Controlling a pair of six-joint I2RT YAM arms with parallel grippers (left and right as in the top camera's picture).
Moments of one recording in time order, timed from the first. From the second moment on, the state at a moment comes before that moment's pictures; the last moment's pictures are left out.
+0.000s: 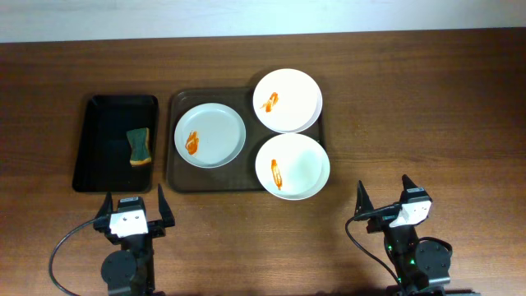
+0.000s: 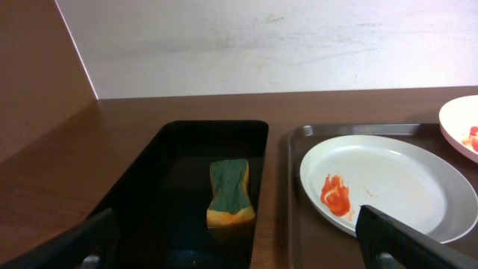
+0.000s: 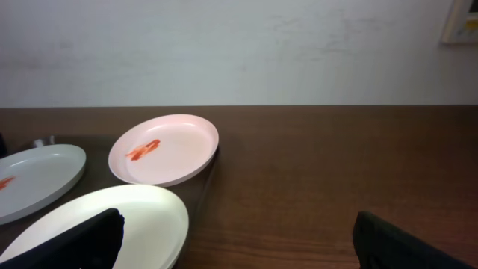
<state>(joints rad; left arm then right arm) 0.14 0.04 0.01 -0.08 -0.03 0.09 0.08 0.01 0.01 -0.08 -0.05 0.07</state>
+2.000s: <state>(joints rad) 0.14 1.66 1.70 -0.89 0.08 -0.03 0.59 2.21 1.73 -0.56 -0.19 0.44</state>
